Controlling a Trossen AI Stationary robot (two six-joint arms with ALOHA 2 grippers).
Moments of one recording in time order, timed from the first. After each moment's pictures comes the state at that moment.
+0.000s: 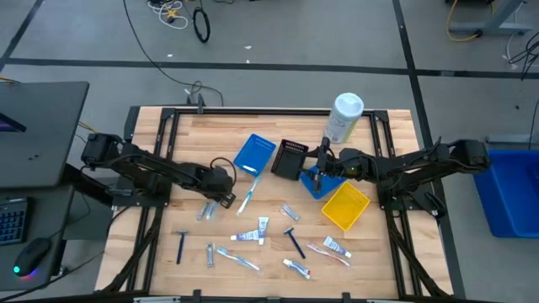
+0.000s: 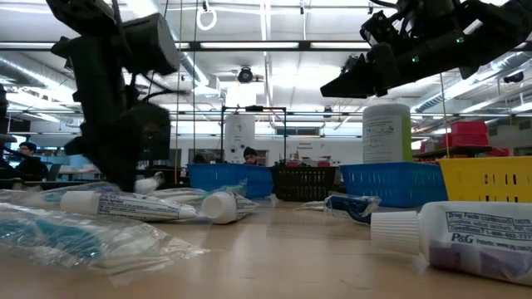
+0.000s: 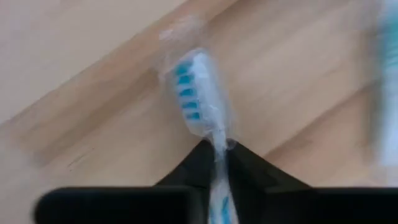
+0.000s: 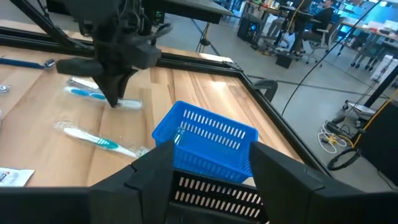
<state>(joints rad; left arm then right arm) -0.10 1.43 0.63 -0.45 -0.15 -1.07 -0.05 1.24 0.45 0.55 0.21 -0.20</state>
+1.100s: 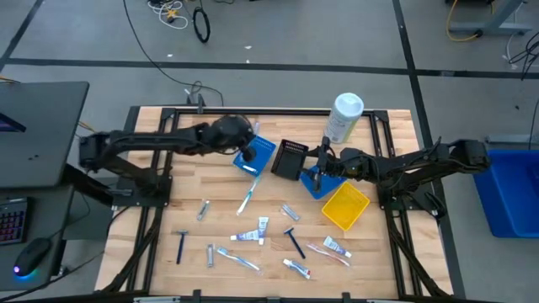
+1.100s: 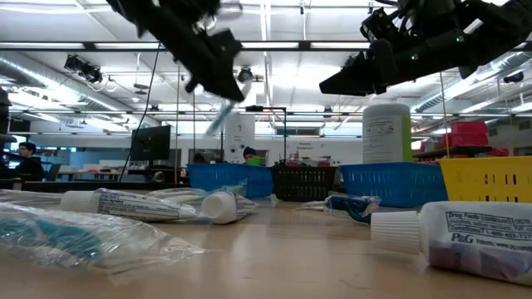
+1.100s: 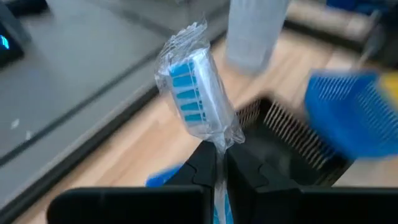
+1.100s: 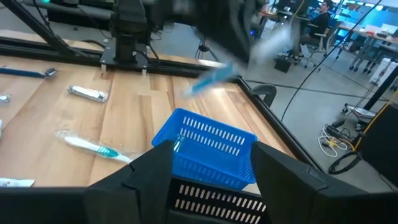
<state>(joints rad) 0.26 1.40 0.94 -0.11 -0.31 -0.19 -0.06 1.24 0.45 0.58 0.21 -0.19</state>
